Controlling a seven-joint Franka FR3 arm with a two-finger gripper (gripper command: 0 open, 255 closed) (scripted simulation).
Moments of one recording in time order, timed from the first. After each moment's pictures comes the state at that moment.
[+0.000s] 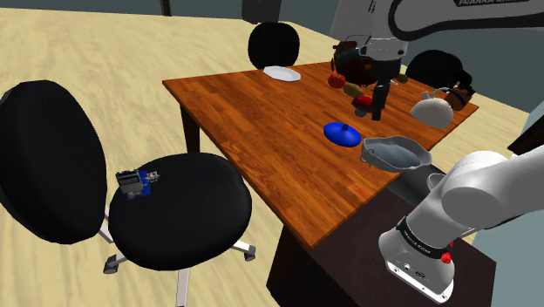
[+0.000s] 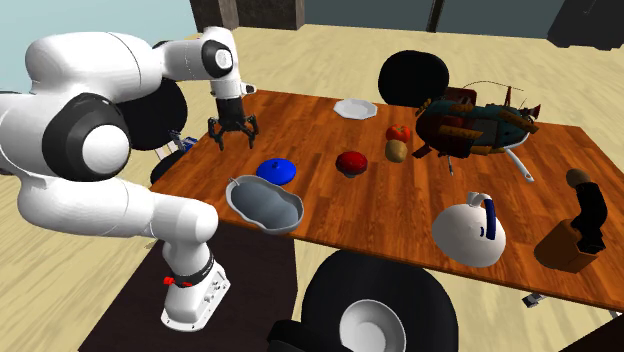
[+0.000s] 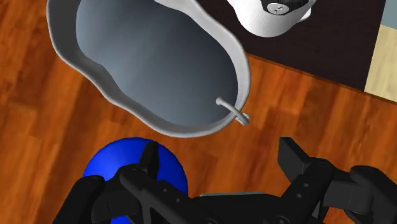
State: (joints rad) arm -0.02 -0.59 -0.07 -2.41 -0.16 1.53 -0.33
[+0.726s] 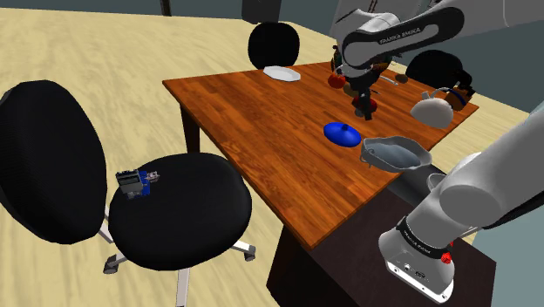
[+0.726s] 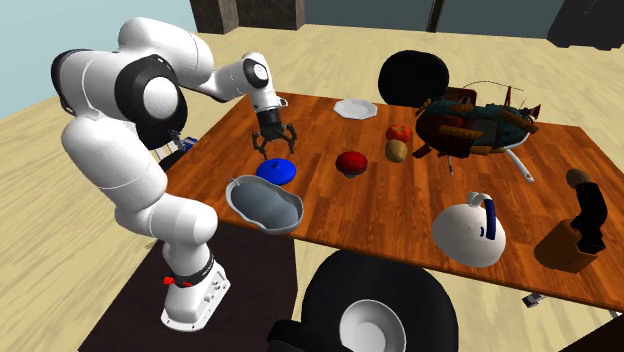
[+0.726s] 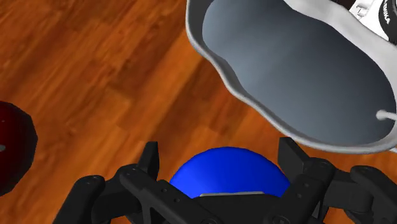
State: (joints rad) arm -0.07 -0.16 -0.14 -2.24 -0.46 1.63 -0.54
